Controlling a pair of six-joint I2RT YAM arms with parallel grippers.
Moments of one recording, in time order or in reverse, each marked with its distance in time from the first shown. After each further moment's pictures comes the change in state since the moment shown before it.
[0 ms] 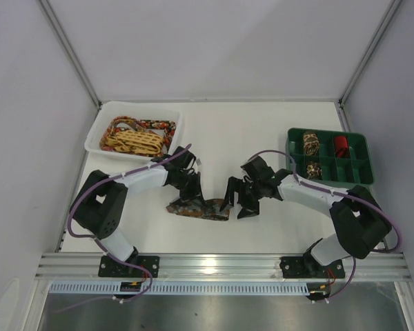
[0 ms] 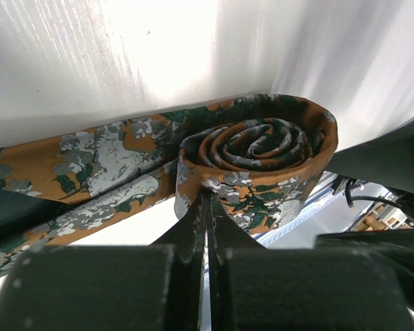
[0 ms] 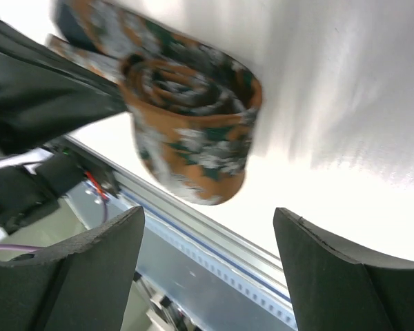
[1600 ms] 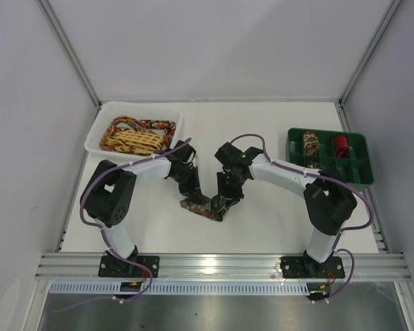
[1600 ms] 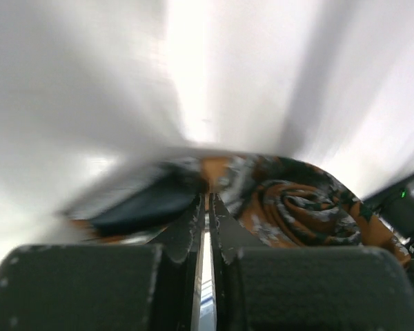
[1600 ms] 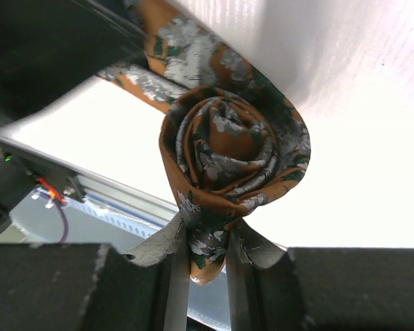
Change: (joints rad) left arm 0.024 0.143 0.113 -0.021 -0.071 0.011; right arm 0.112 0.286 0.446 -0.396 0.138 -0.117
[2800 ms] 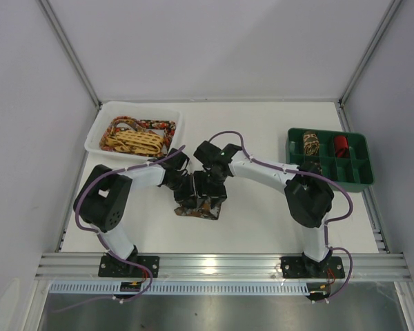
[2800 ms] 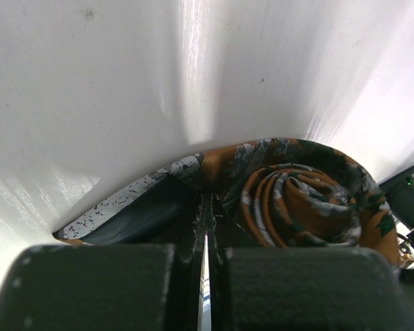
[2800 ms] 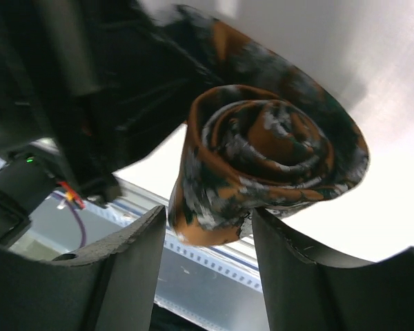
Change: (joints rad) left arm 0.059 -0.073 -0.156 0.066 0.036 0.005; right arm 0.102 0.186 0.260 -0.080 0.027 0.014
